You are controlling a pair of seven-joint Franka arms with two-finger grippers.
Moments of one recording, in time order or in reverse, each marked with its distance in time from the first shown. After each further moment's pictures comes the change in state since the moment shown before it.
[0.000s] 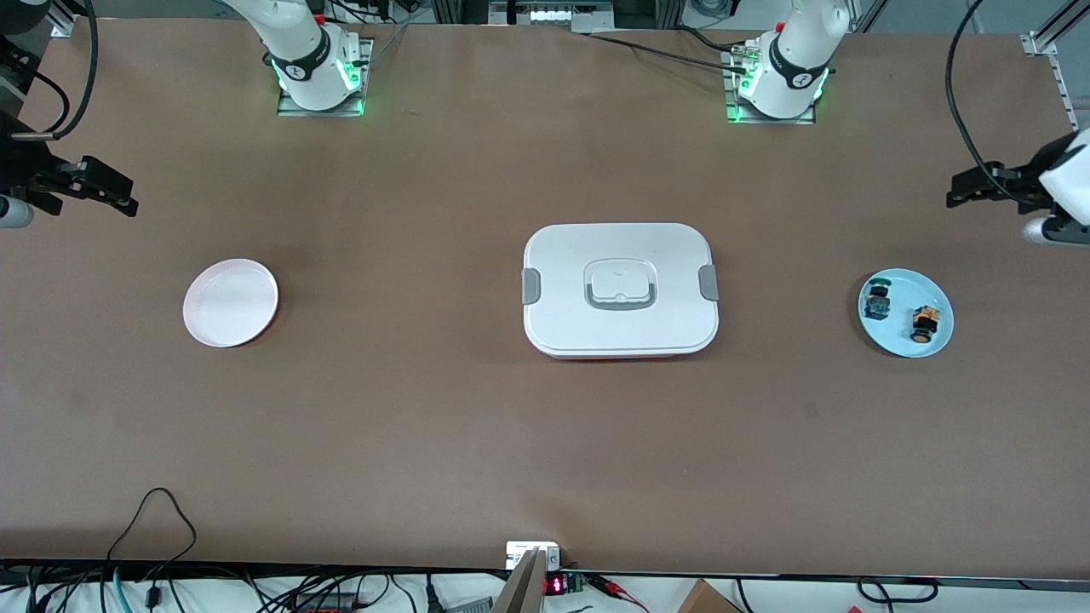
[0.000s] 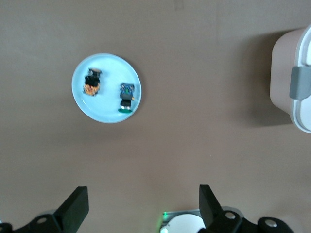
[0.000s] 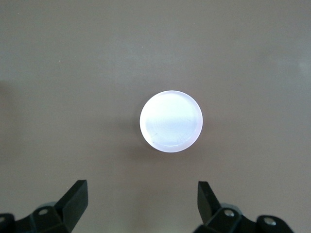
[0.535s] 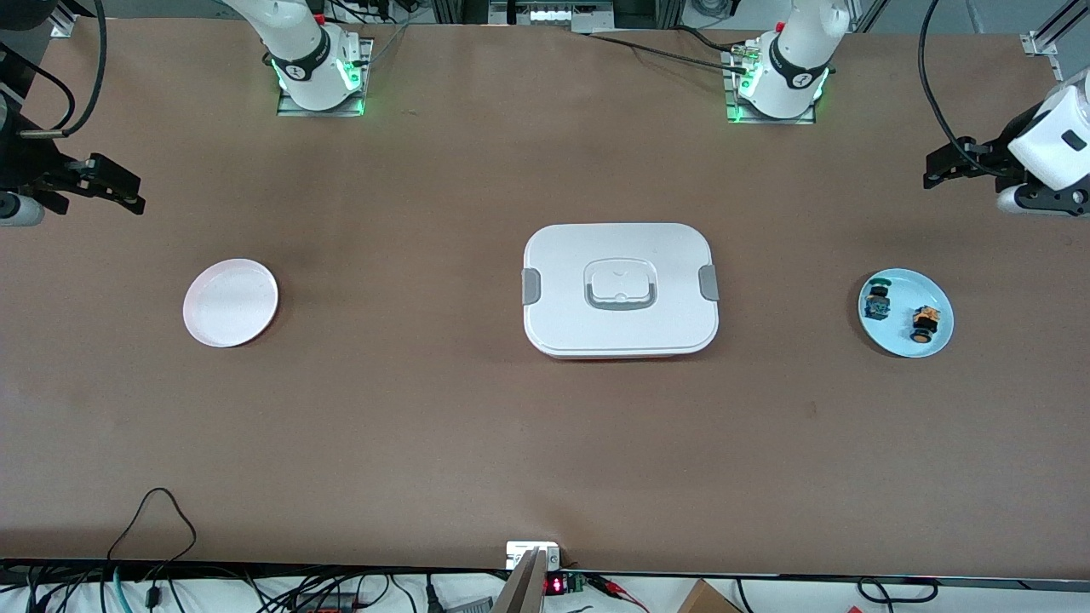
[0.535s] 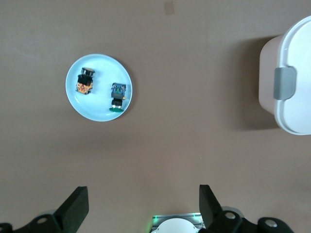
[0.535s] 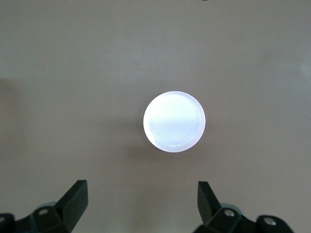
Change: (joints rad) left arm -0.044 -0.085 -0.019 -0.059 0.000 0.039 -0.066; right arm 0.015 0.004 0.001 0.026 0.000 -0.019 0.001
